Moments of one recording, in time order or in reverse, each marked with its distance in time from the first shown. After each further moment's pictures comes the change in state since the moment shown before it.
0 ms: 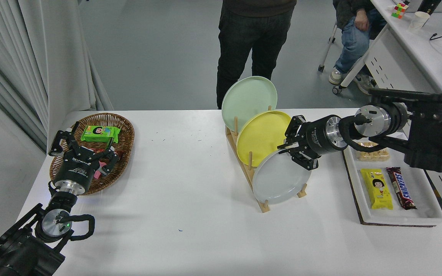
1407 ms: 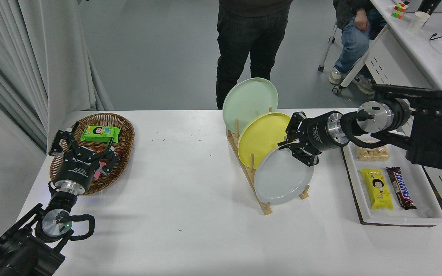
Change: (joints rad) left arm 0.000 0.000 0.000 0.000 0.000 0.000 0.000; right arm 0.009 -0.005 0.004 -0.014 -0.002 0.021 -0.006
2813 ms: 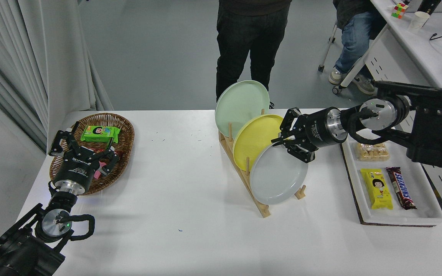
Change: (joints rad) left arm 0.000 0.000 0.000 0.000 0.000 0.000 0.000; right arm -0.016 -0.004 0.052 -0.032 -0.077 0.145 0.001
